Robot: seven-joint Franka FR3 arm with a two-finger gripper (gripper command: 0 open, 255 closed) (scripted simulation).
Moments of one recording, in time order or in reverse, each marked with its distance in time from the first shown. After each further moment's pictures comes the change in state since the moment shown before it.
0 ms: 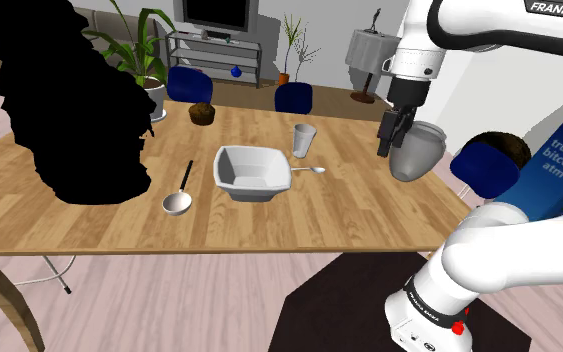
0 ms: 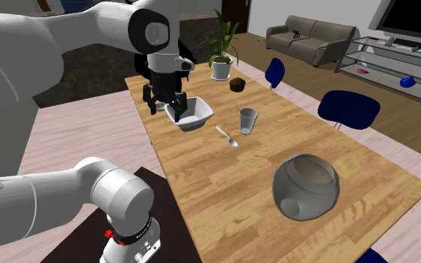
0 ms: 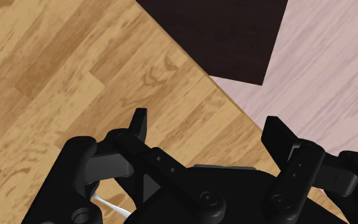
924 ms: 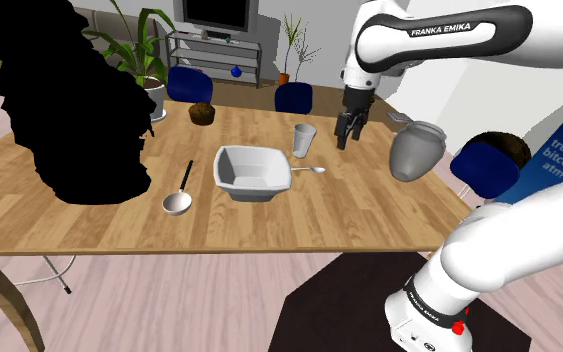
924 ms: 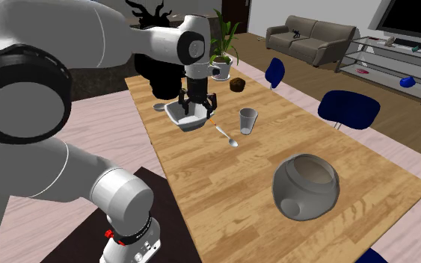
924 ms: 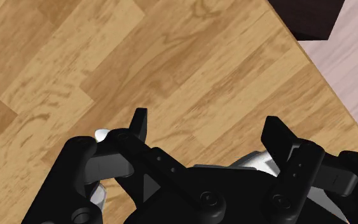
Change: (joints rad) arm -0.020 0.400 -0.032 0.116 -0.091 0.316 -0.076
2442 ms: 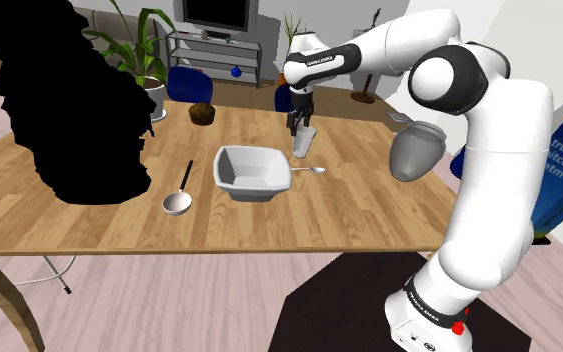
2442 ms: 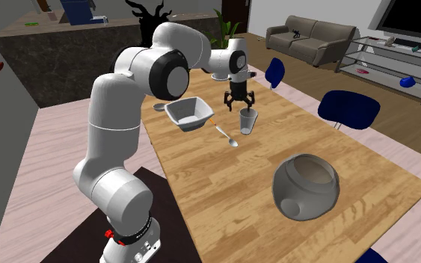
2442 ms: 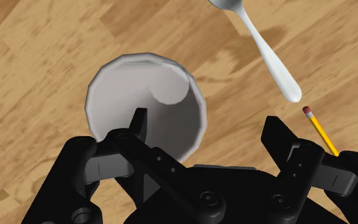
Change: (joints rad) arm -0.037 0.849 -0.039 0.734 -0.100 0.197 -0.102
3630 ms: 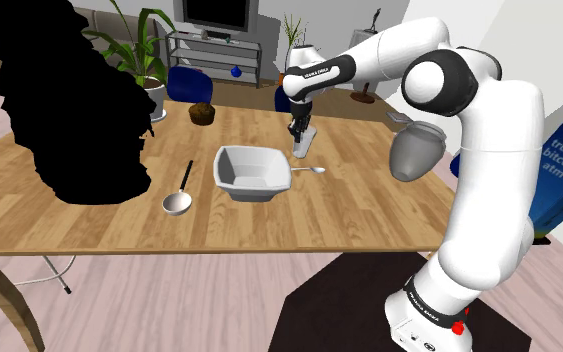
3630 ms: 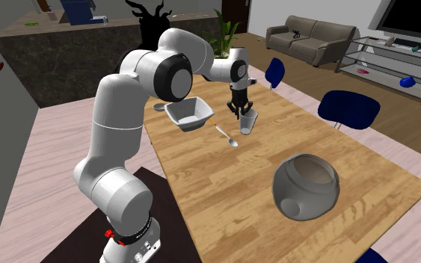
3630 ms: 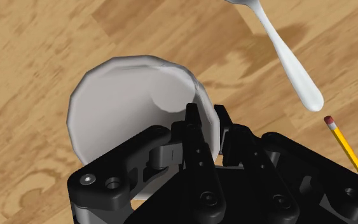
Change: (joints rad) arm -0.008 0.041 -0.003 -0.034 -0.004 0.079 0.000
